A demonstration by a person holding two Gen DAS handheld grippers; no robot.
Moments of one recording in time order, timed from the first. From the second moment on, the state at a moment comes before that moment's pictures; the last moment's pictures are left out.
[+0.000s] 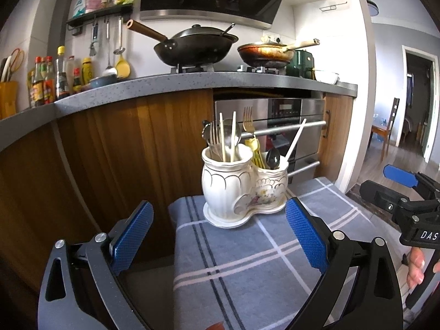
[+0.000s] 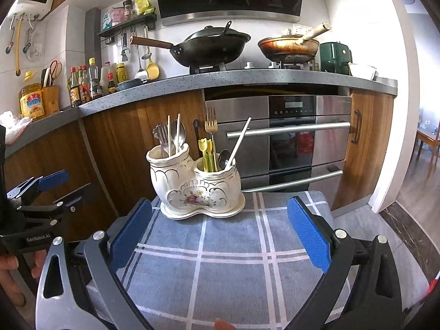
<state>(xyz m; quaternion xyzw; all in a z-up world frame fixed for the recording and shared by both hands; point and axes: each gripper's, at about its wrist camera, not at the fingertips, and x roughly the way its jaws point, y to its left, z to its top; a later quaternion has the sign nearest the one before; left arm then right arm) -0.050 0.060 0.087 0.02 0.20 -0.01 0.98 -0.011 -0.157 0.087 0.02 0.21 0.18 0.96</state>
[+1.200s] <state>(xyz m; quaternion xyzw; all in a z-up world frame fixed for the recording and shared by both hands) -0.052 0.059 0.085 0.01 0.21 -0.02 0.98 -0.022 -0.163 0.089 0.02 0.21 0.18 0.96</state>
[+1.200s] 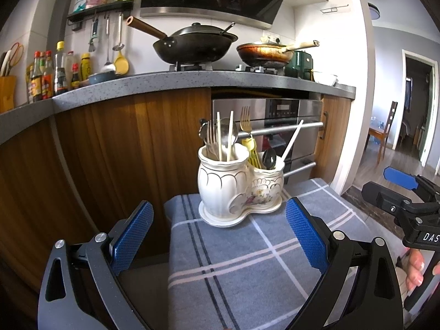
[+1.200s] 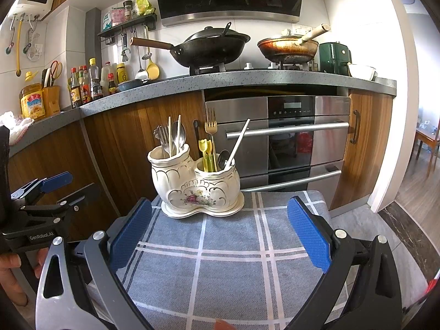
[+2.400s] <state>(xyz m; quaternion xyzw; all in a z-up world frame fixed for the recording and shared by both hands) -0.056 0.061 0.087 0.01 0.18 -0.01 0.98 -0.015 -0.159 0.080 0.03 0.23 0.18 0.96</state>
